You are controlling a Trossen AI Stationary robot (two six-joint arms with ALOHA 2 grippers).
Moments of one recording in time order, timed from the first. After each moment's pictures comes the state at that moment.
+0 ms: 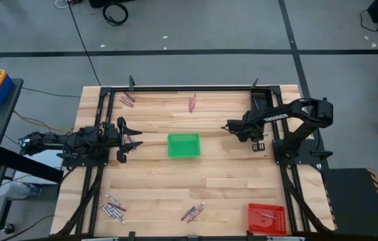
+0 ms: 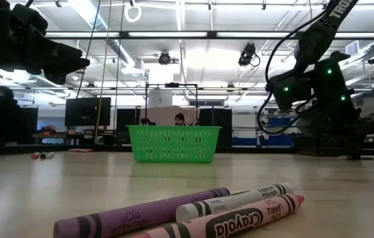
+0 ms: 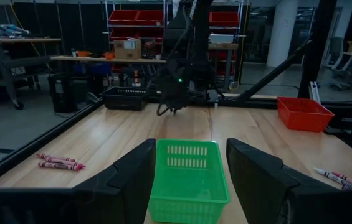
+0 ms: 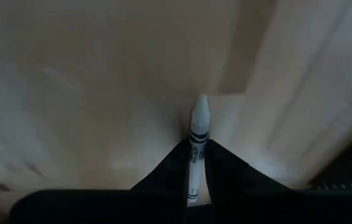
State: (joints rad) left arm -0.05 0.01 0.01 0.04 -0.17 -0.01; right arm -0.29 1.57 0.68 -0.98 0.24 -0.26
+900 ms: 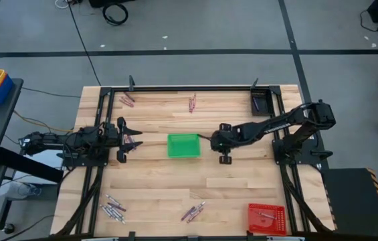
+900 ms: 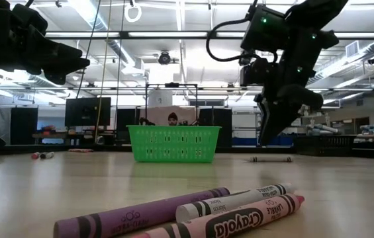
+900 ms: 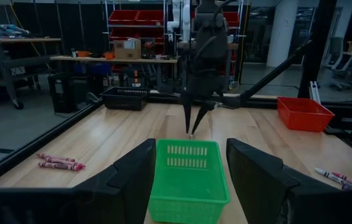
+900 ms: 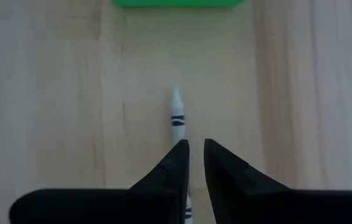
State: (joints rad) left arm -0.05 0.01 0.01 0.04 -0.17 -0.01; right arm 0.03 1.57 0.83 -0.41 0.19 0.03
